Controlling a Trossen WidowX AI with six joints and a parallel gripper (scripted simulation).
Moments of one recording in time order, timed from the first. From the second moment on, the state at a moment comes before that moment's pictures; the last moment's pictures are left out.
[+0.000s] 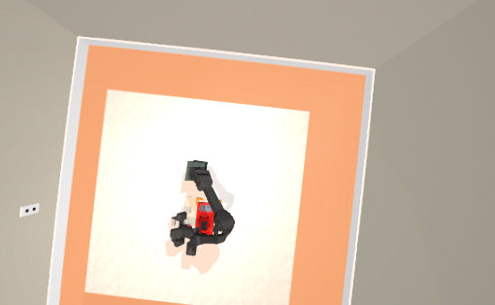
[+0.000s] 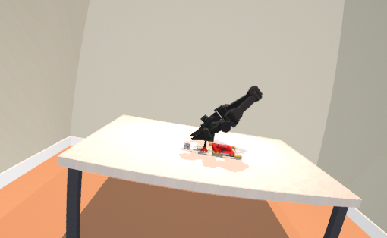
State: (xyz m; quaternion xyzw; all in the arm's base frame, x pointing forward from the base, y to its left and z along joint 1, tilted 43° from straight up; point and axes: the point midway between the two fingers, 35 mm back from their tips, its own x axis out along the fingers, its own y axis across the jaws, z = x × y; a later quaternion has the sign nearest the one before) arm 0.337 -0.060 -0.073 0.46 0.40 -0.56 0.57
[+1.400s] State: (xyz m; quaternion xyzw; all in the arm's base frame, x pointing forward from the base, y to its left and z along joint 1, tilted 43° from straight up) arm 0.335 -0.089 -0.079 0.26 0.65 -0.28 0.66
